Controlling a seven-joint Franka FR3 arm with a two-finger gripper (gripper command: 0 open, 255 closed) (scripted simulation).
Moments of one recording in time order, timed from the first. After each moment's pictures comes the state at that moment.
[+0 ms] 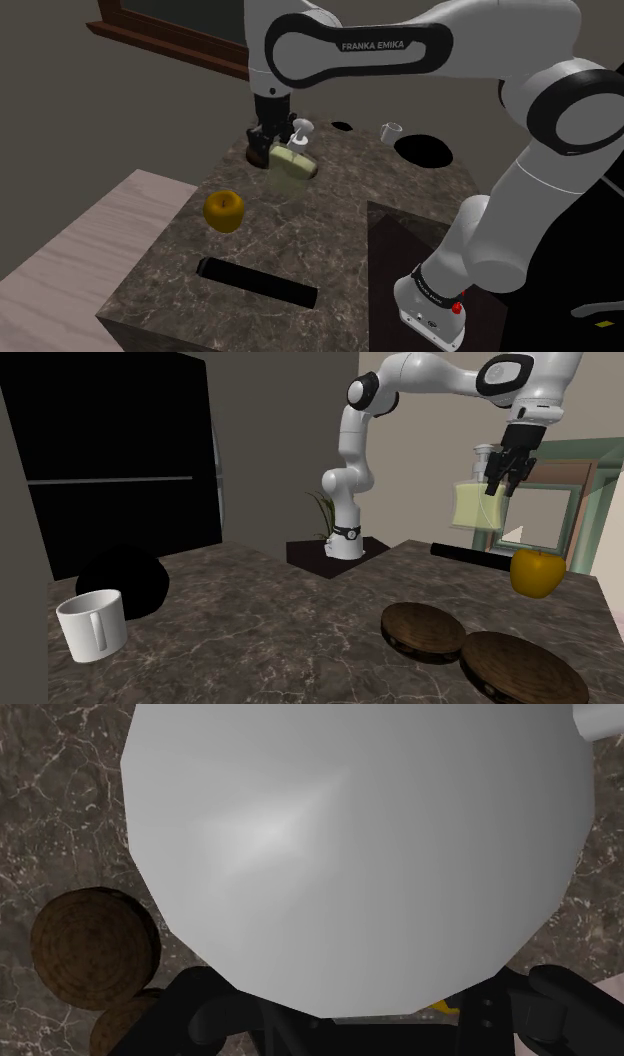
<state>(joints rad) 0.36 0.09 0.11 -1.79 -0.03 1.69 0.34</state>
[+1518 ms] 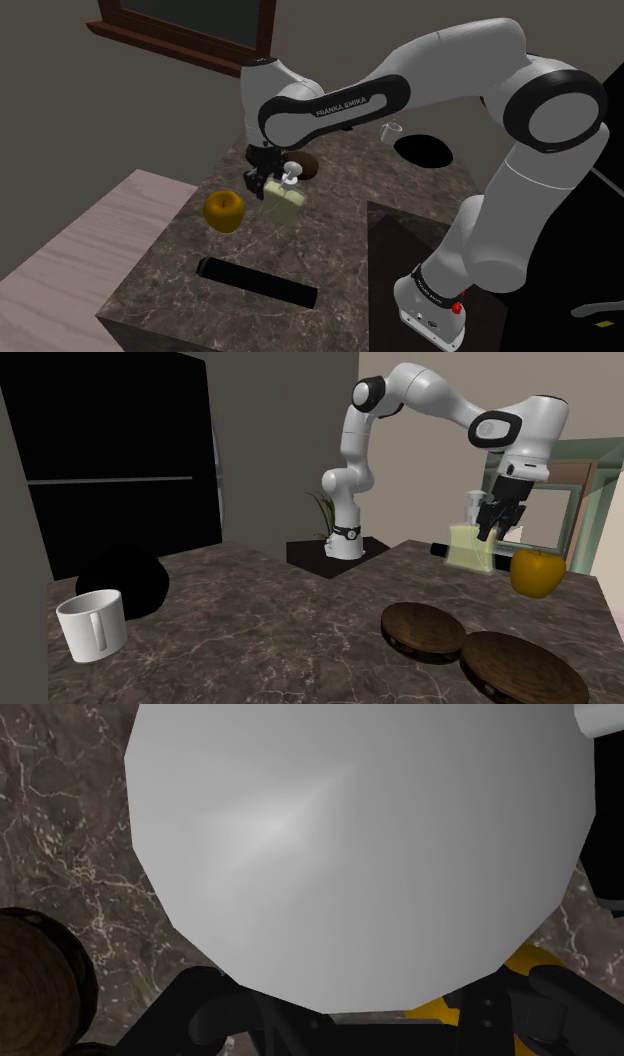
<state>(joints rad) 0.36 0.17 0.11 -2.00 -0.05 1.99 0.35</state>
